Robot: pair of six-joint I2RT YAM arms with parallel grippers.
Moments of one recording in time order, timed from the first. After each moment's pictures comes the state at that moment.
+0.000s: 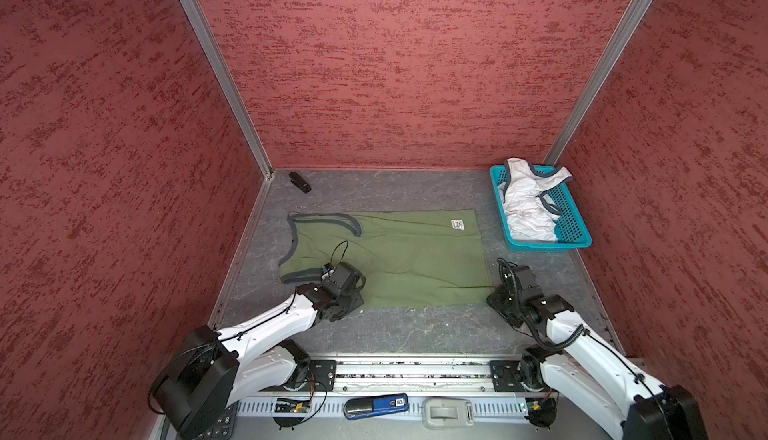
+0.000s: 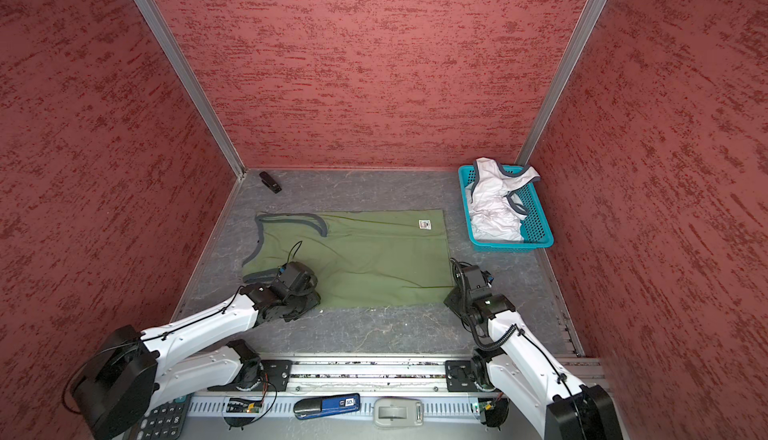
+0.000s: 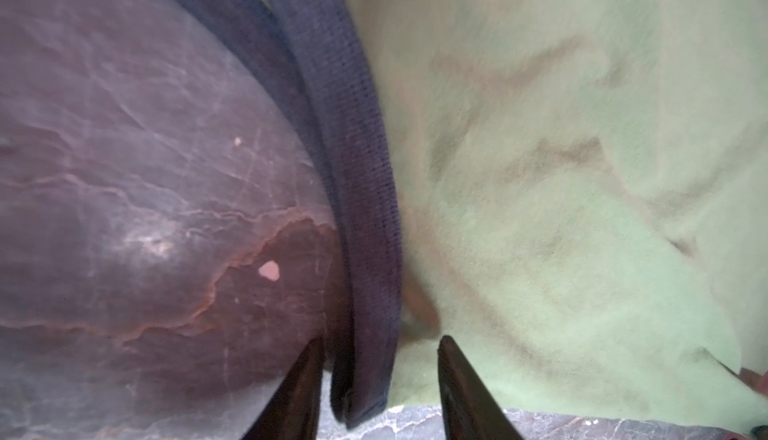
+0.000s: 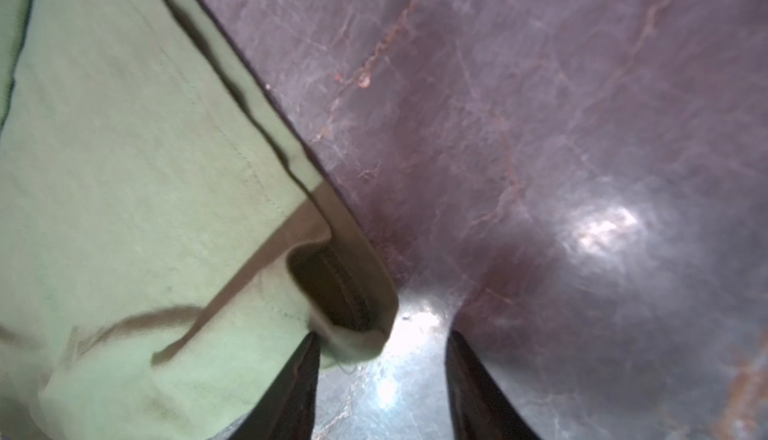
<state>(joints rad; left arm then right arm) -0.65 1.11 0.44 -0.48 -0.06 -1.17 0.29 0.86 0.35 -0.61 -0.02 1.04</state>
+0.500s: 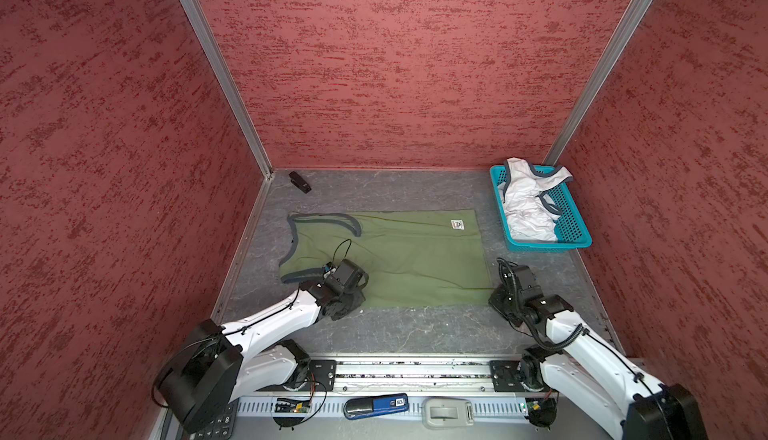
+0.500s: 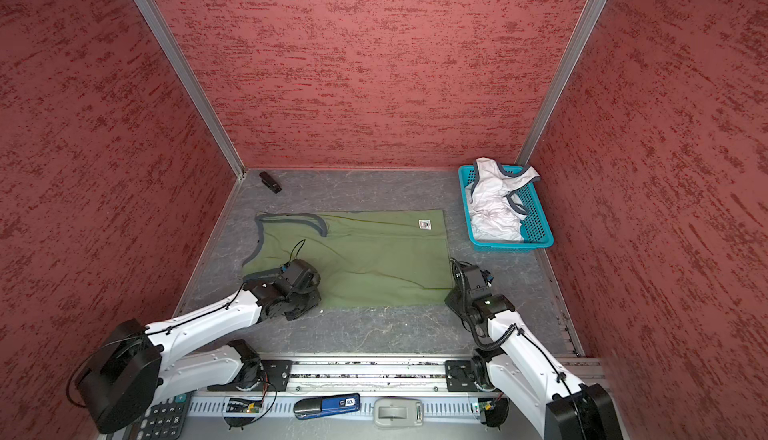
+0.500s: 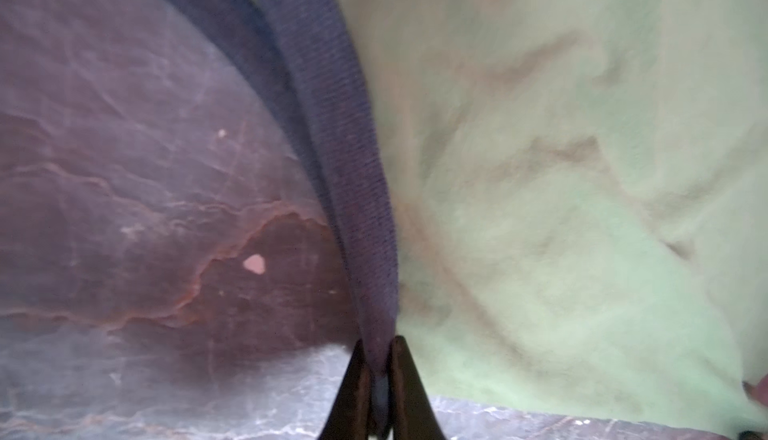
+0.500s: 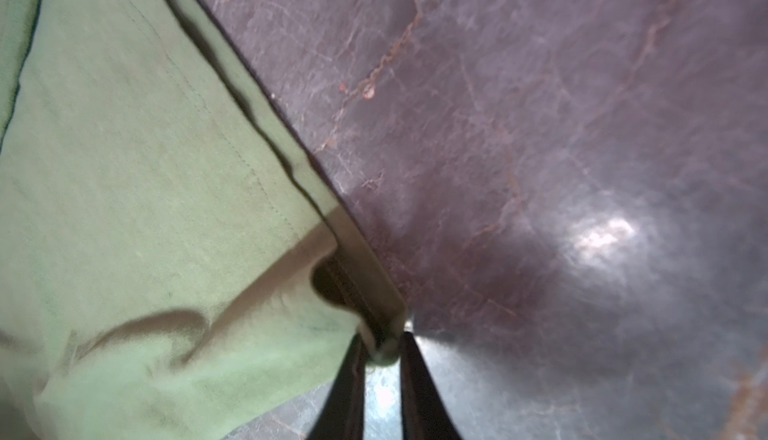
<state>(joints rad) -0.66 1.15 0.50 -0.51 -0.06 -1.17 0.29 0.87 0.35 -0.59 -0.01 1.03</state>
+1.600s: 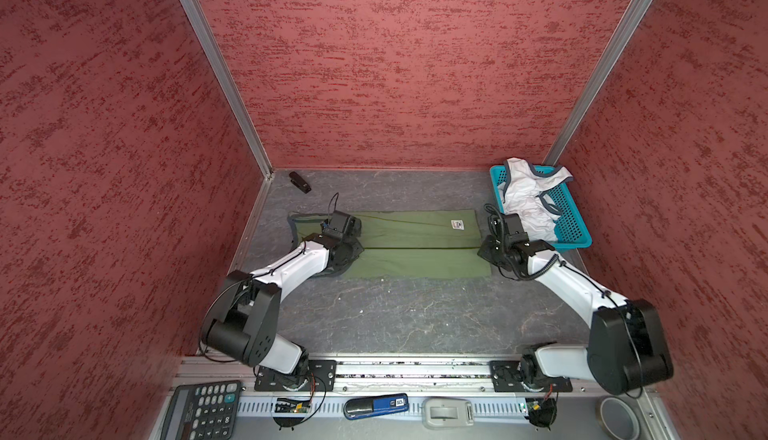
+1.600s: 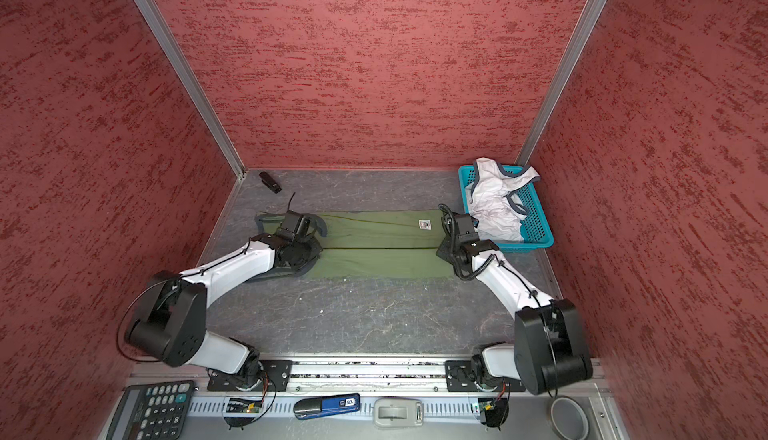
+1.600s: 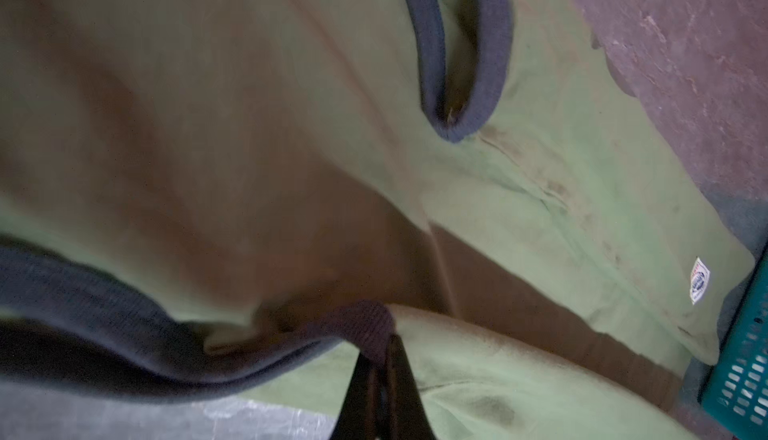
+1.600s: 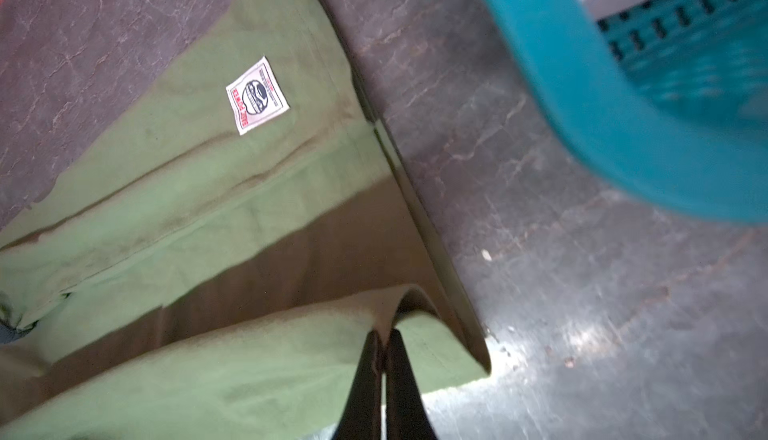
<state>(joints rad) -0.34 1.54 0.90 -0.43 0.01 -0.97 0.20 1.39 0.85 -0.46 0.03 0.72</state>
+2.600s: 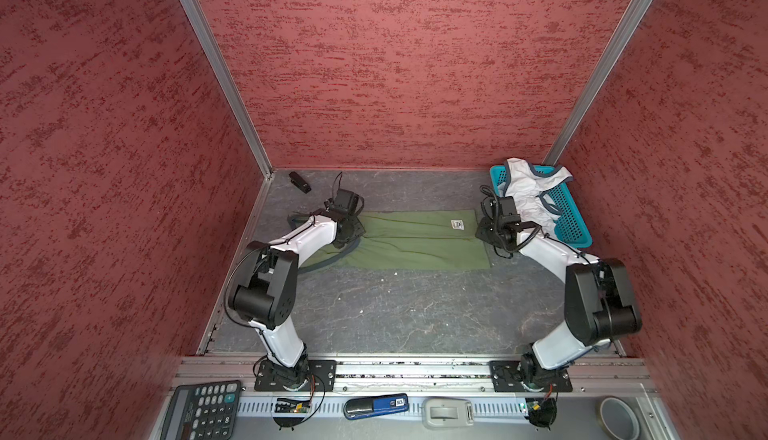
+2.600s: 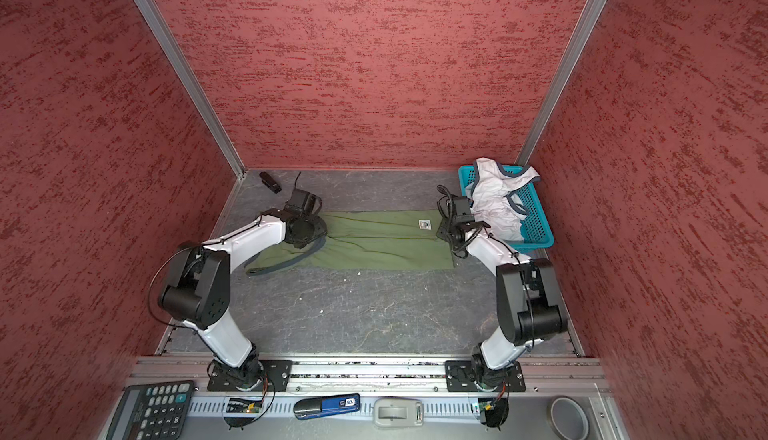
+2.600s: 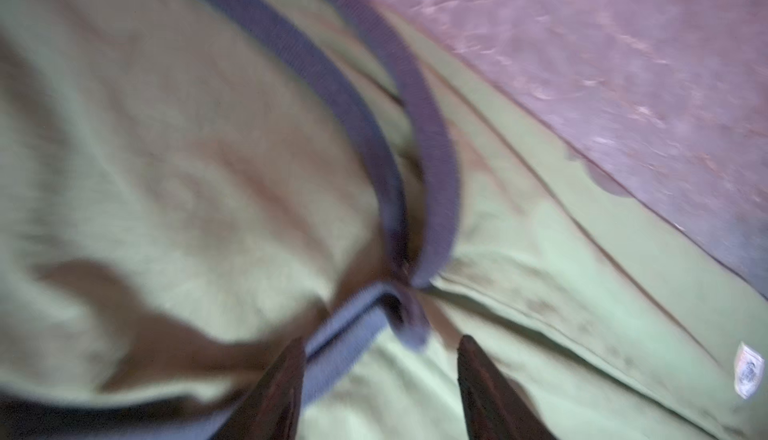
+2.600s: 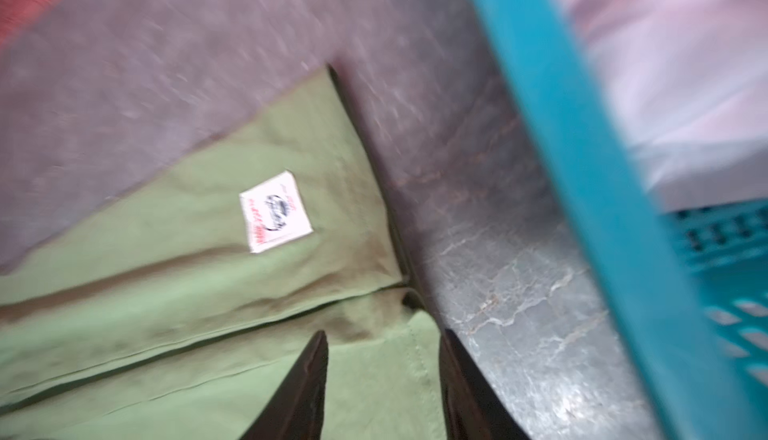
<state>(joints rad) -0.35 1.67 1.15 -0.53 -0.13 -0.84 0.17 1.56 0.99 -0.34 0.06 0.58</state>
